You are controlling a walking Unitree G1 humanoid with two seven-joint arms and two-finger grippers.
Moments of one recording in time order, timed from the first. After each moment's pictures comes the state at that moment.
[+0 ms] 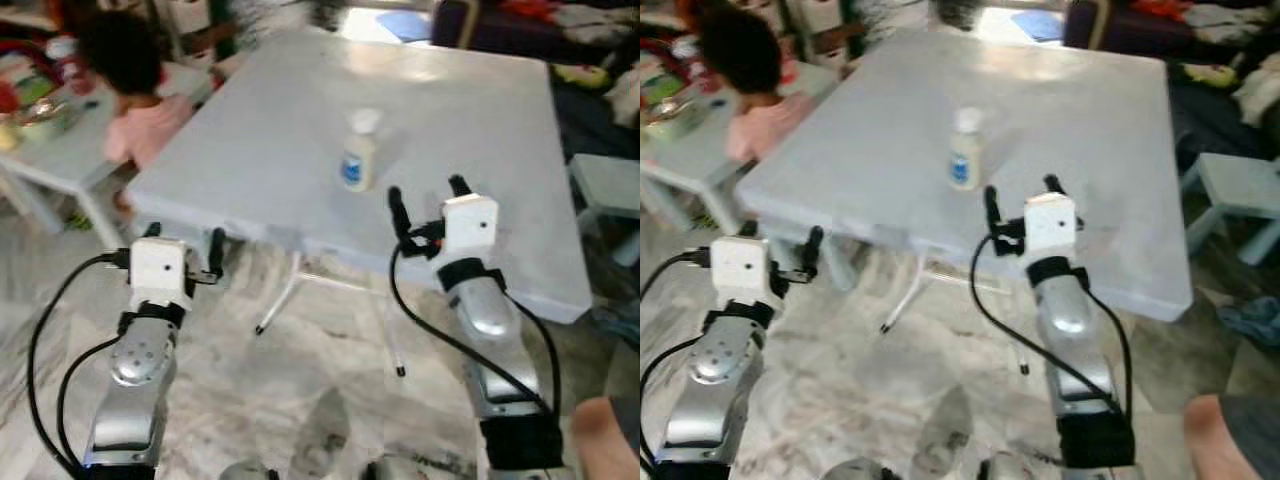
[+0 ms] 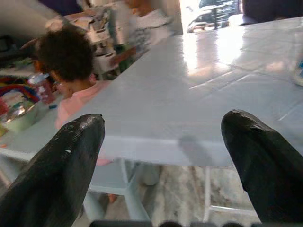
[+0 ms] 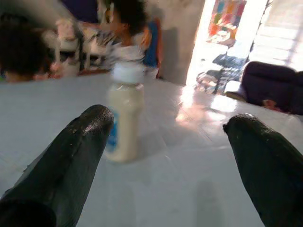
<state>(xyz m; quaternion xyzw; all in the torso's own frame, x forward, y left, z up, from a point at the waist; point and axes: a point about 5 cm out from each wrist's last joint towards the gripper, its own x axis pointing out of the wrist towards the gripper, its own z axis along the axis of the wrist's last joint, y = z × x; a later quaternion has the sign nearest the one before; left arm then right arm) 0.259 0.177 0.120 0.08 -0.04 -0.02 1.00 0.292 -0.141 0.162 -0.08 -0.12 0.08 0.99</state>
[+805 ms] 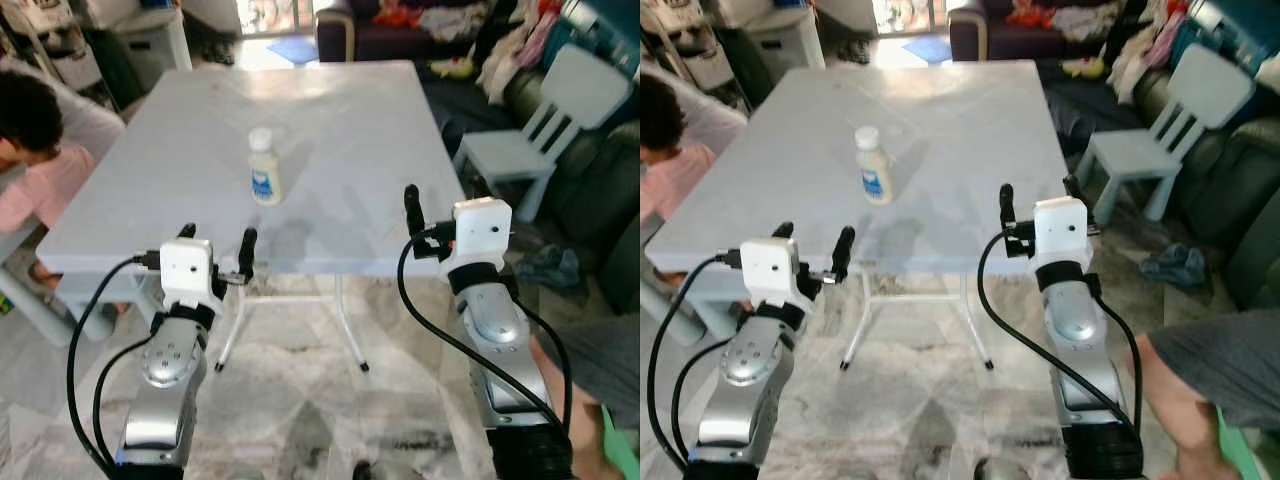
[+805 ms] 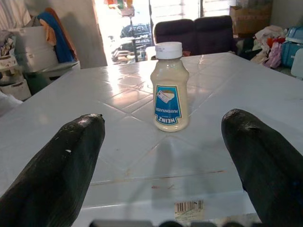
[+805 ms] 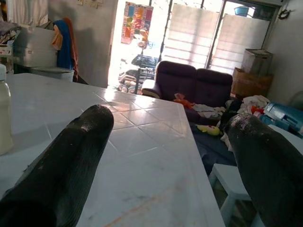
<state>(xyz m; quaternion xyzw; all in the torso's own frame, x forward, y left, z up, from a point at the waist) 0.262 0.151 0.117 0.03 -0.05 -0.05 1.00 0.288 -0.149 0.157 -0.10 -0.12 0.03 0.99</state>
